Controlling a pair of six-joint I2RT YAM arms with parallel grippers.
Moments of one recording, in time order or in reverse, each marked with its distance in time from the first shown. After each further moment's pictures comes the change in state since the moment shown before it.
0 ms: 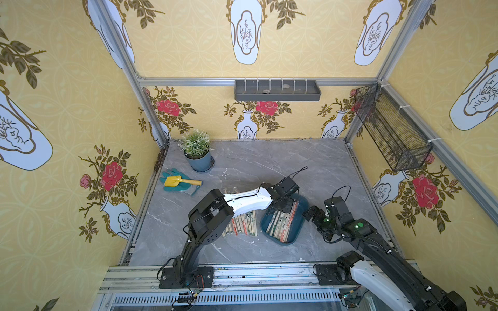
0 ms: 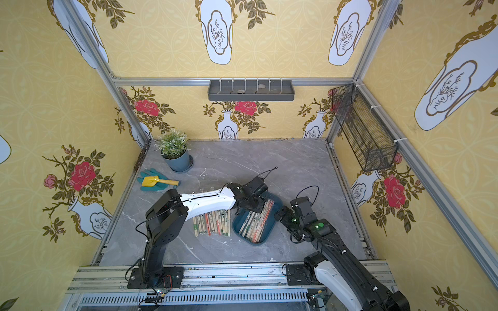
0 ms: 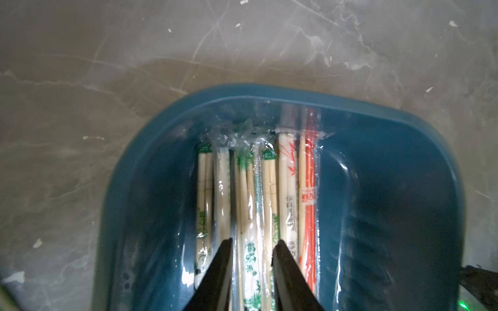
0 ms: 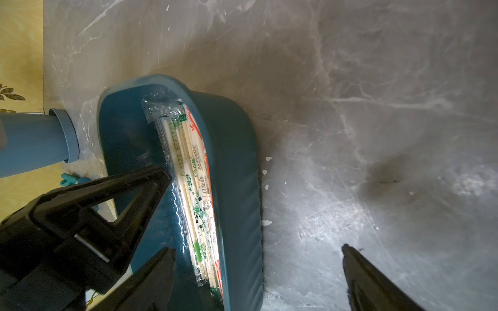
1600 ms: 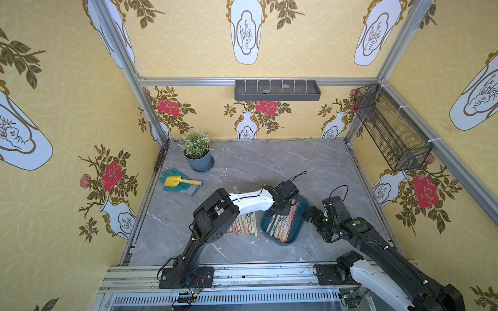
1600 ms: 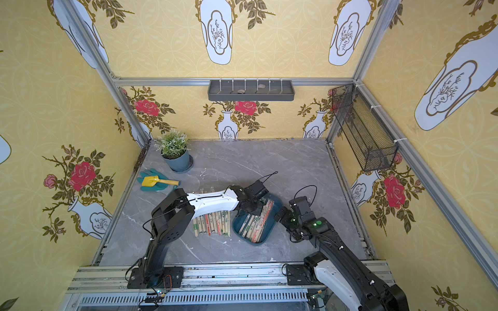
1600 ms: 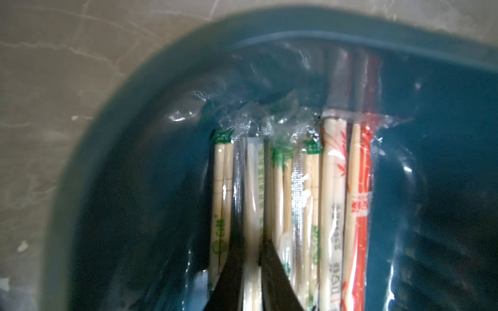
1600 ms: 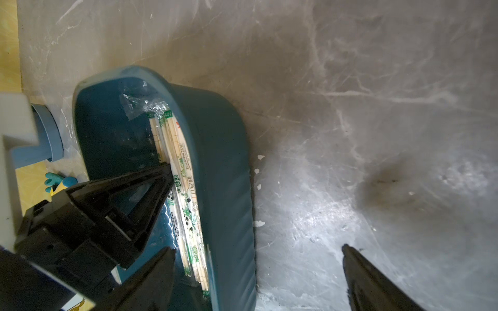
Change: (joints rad) left arm 0.000 0.053 -0.006 -0.016 -0.029 0.000; right arm 0.000 0.049 -0.001 0.012 -0.008 -0.008
